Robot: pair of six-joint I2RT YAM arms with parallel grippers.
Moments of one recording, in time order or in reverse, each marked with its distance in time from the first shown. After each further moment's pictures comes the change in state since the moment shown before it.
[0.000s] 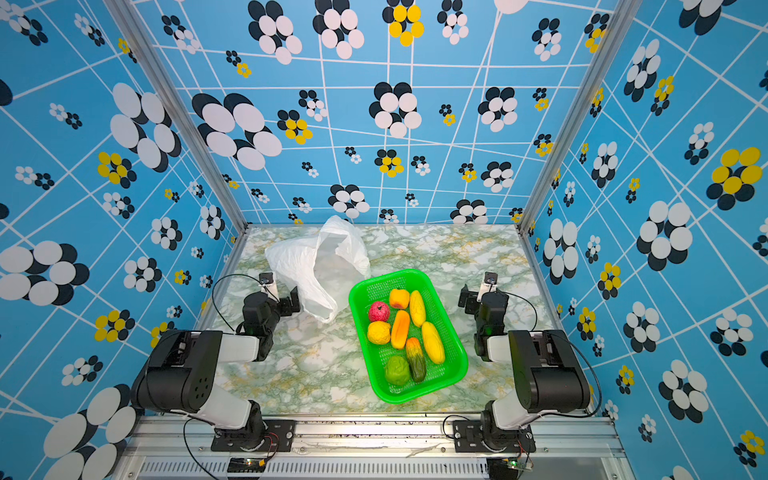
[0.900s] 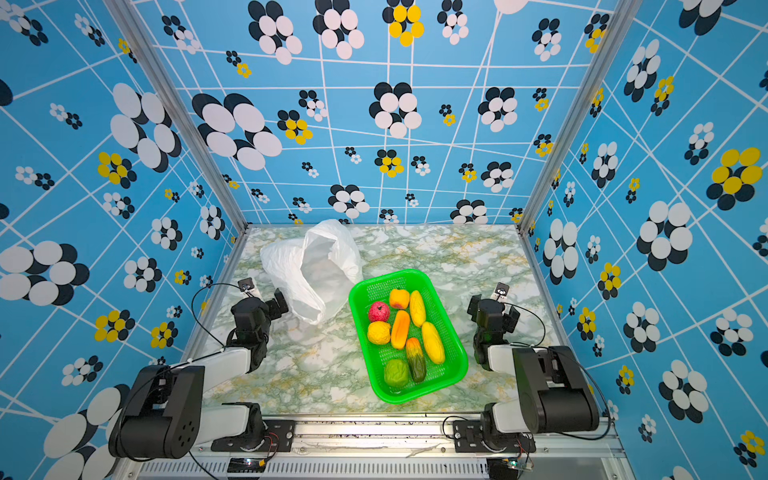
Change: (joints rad) left arm 0.008 -0.231 -0.067 -0.133 -0.230 -0.126; right arm 0.013 -0.077 -0.053 -0.142 0.274 0.112
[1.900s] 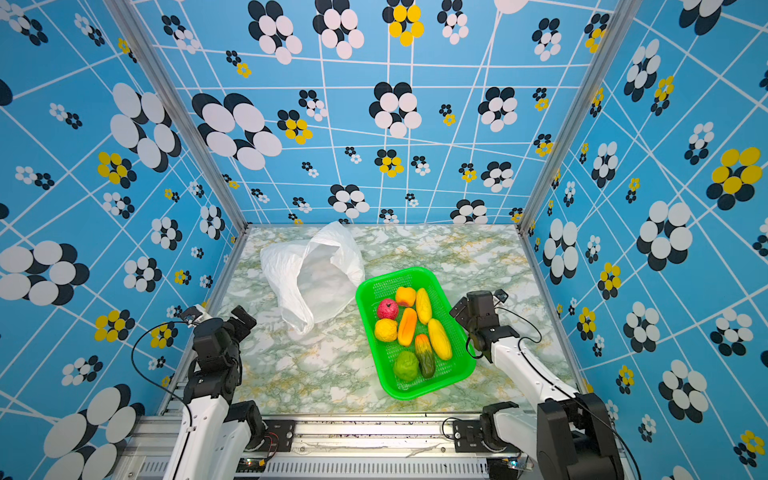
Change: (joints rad) left arm 0.243 -0.735 0.017 -0.857 0.058 -0.340; right arm 0.172 -0.328 0.199 -0.945 -0.238 0.712
